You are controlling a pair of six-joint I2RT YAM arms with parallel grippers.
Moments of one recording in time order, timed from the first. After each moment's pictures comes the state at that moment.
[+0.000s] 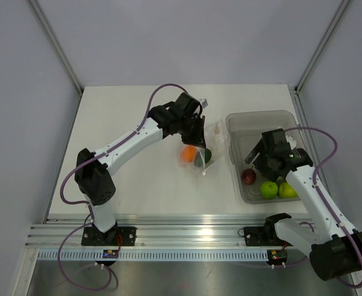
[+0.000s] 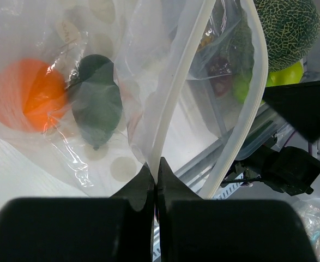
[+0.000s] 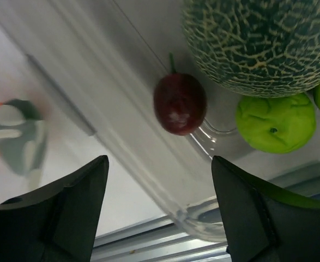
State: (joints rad) left arm -0.77 1.80 1.73 -0.82 0.25 -0.58; right arm 0.25 1.00 0.97 -0.96 0.17 0.88
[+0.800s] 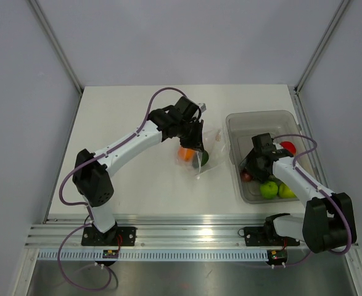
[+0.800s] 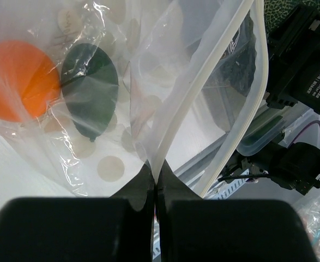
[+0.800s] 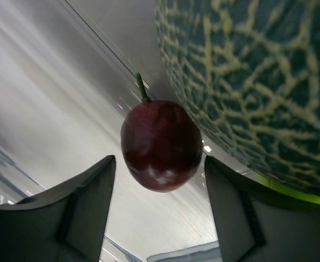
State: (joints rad) left arm -0.77 1.79 1.67 -0.81 0.26 -0.58; right arm 0.22 1.24 0.73 -0.67 0.12 0.90
